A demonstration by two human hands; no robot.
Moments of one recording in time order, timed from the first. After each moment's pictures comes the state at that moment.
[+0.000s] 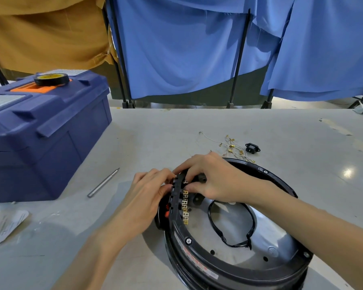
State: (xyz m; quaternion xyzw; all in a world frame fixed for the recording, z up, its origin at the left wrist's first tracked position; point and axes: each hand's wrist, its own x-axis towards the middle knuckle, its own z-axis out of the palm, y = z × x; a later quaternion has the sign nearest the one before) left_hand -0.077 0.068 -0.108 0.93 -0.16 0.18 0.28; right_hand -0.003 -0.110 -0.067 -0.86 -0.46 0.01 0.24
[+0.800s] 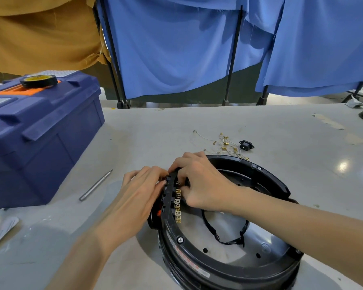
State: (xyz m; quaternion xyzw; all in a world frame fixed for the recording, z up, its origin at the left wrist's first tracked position) left_hand -0.084 0.065 -0.097 0.94 -0.17 0.19 0.23; right_hand -0.011 -0.100 -0.085 -0.88 -0.43 -0.07 0.19
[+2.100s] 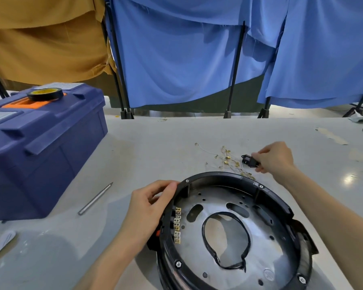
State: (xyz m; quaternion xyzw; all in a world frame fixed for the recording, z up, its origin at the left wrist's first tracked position) left_hand -0.061 0.041 -0.112 0.74 -0.01 0.14 0.66; right_hand 0.106 -0.223 -0.085 -0.90 0.12 -0.11 0.41
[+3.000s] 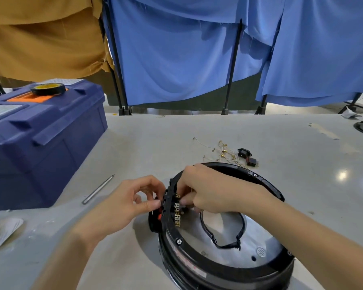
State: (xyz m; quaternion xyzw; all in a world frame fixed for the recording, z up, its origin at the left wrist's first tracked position) left_hand -0.083 0.090 -0.088 0.86 -0.15 0.01 0.49; right_hand -0.030 -0.105 -0.041 -0.90 -0.40 0.11 0.14
